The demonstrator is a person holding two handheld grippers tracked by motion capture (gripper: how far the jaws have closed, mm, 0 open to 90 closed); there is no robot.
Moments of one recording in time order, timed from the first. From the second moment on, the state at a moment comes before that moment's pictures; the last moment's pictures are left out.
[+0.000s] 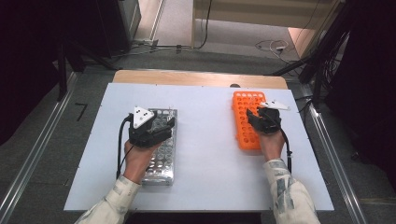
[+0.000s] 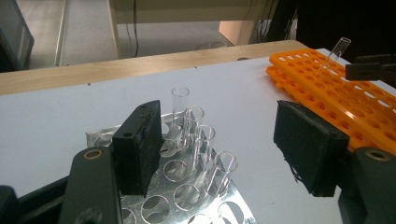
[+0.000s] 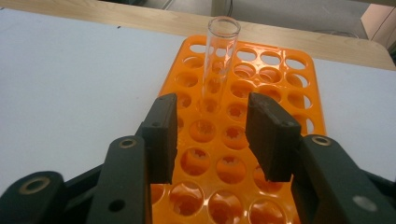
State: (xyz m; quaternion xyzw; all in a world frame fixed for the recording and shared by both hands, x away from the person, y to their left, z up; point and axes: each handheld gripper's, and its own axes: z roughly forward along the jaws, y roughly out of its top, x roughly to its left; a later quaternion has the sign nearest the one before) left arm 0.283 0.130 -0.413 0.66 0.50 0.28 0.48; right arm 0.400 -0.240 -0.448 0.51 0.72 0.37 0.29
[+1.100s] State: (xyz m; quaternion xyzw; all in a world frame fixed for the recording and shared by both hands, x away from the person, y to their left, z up) left arm 0.282 0.133 -0.412 0.66 0.50 0.28 0.49; right arm 0.424 -0.229 -0.430 0.51 0.72 0.38 0.29
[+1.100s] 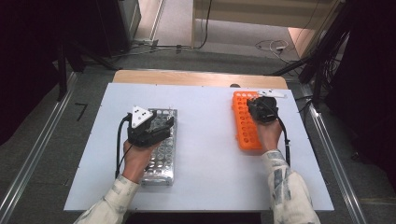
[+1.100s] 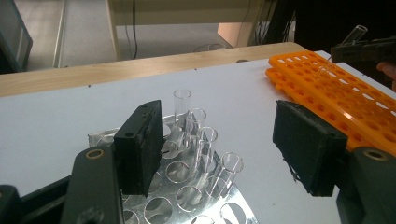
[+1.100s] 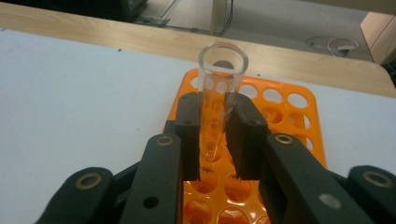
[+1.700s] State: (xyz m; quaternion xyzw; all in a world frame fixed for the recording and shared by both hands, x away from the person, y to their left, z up) left arm 0.274 0.113 -0.406 0.68 0.46 0.25 0.51; right arm 0.349 -0.198 -0.405 0.39 0.78 0.44 0.22
